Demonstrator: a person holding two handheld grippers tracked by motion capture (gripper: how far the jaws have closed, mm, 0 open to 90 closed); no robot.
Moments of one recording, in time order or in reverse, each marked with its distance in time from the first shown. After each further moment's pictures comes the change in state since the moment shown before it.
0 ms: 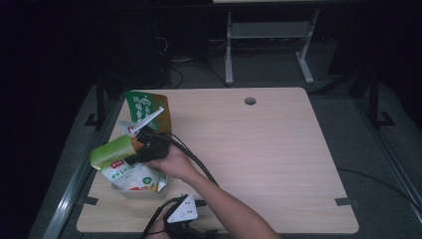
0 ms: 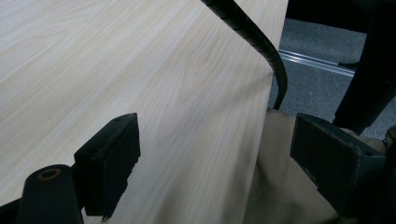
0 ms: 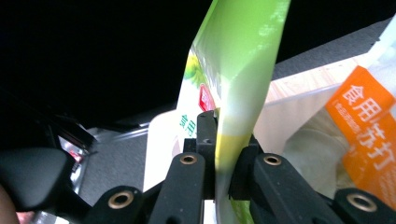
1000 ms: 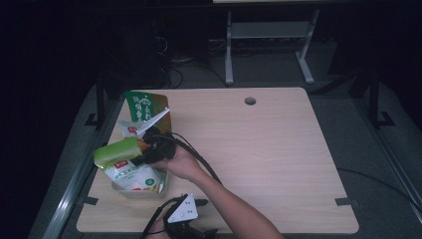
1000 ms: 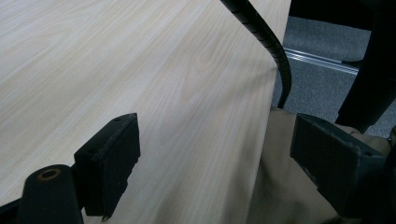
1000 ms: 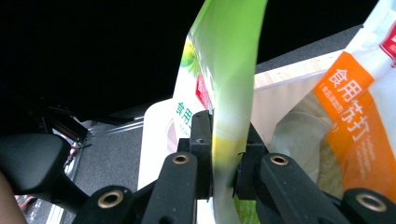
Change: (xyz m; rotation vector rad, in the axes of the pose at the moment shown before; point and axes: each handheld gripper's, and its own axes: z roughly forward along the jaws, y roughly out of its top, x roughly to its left) left arm 0.000 -0.001 0.000 0.001 0.008 0.001; right arm -0.001 -0.009 -0.012 0.020 -0.014 -0.003
